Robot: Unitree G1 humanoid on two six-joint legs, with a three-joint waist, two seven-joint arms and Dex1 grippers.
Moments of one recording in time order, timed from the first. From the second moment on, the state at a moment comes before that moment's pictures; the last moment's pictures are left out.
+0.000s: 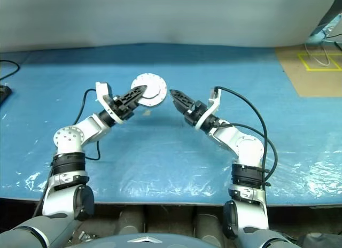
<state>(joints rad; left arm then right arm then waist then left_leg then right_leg) -0.63 0.21 0.45 0.34 -1.09 1.01 -0.59 -0.50 -0.10 -0.30 0.07 1.40 1.02 0.09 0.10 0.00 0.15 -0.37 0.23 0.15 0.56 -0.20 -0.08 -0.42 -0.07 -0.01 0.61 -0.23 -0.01</state>
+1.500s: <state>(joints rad) -0.63 0.58 0.38 0.62 -0.41 0.14 -0.56 -0.50 -0.26 0.03 0.03 0.33 0.48 0.18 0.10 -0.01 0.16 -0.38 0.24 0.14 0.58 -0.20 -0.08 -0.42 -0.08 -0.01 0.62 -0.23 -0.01</state>
